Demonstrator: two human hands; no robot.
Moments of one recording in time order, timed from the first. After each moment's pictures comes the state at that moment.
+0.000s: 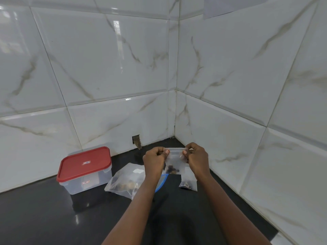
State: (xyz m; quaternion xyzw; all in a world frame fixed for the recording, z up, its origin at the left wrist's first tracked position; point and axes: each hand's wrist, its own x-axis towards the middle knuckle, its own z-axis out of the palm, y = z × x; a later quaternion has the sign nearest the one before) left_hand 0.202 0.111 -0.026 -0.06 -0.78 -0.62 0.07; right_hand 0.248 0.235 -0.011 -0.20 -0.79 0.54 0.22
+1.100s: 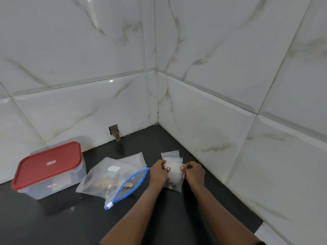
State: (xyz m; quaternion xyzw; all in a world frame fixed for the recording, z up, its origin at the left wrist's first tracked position) left_hand 0.186 0.191 -0.134 -0.07 -0.89 -0.44 -0.11; right_hand 0.238 0.305 -0.134 -0.38 -0.77 0.50 0.11
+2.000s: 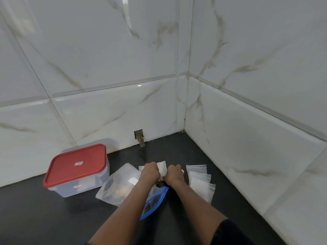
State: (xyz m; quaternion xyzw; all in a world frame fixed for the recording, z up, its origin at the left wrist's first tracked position) left_hand 0.095 0.113 -0.108 -0.07 -0.97 -0.12 -0.19; right_hand 0.121 0.200 -0.134 -0.20 -0.94 0.25 -0.11
